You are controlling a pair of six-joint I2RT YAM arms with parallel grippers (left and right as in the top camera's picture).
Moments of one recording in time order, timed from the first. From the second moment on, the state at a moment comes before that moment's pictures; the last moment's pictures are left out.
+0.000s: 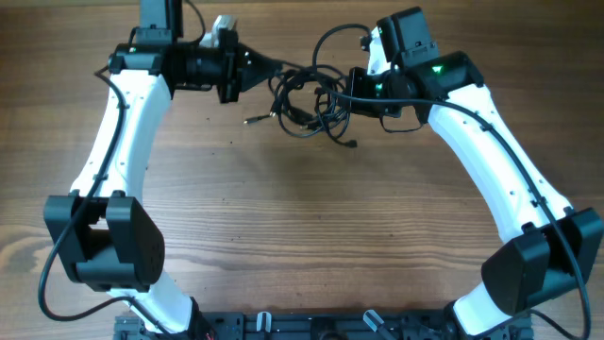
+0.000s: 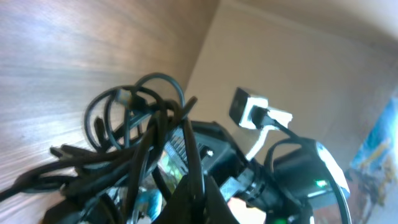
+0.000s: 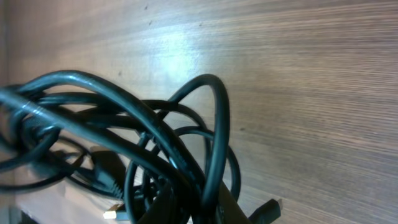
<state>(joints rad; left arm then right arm) -0.04 1.85 1.64 -0.80 1.15 -0.88 0.35 1.76 1.61 -0.92 -0.35 0.42</state>
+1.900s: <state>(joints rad) -0.11 1.85 1.64 -0.90 0.80 -0.96 0.36 1.87 1.60 -0.89 -0.39 0.21</state>
